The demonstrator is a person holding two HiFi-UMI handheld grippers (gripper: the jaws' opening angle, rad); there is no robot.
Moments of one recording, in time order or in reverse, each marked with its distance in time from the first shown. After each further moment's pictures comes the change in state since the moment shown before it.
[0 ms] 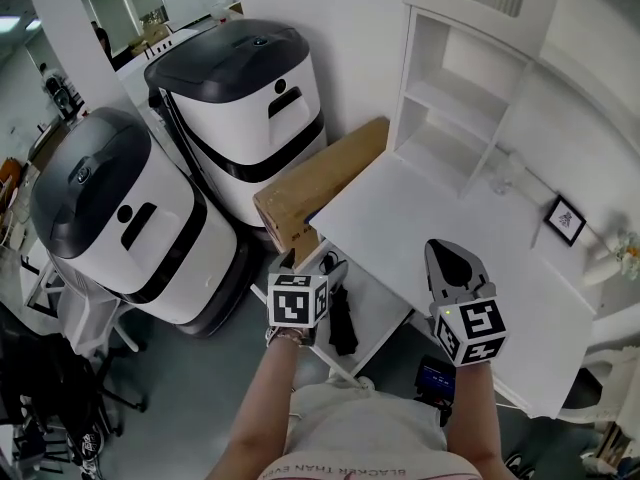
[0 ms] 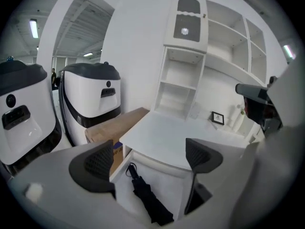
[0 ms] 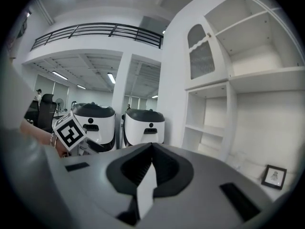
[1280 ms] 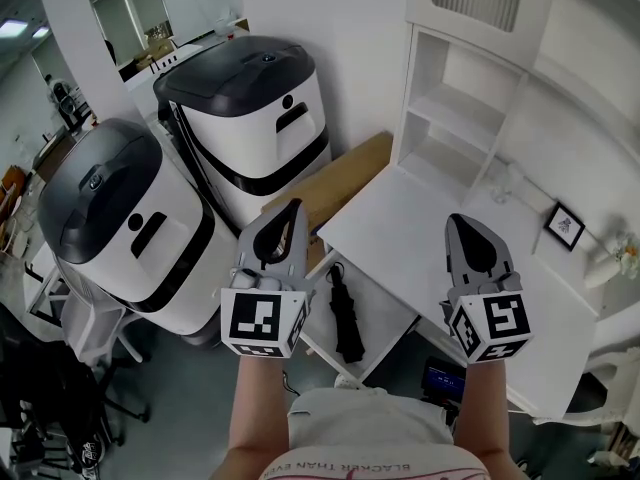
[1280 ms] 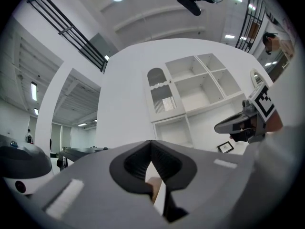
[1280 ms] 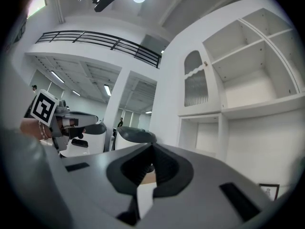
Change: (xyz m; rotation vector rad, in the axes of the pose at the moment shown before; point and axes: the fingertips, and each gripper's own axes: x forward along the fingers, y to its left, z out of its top) left arm -0.172 -0.028 0.189 0.390 -0.753 0.054; right arm -0.025 -0.010 0.091 -0.045 -0.211 -0.109
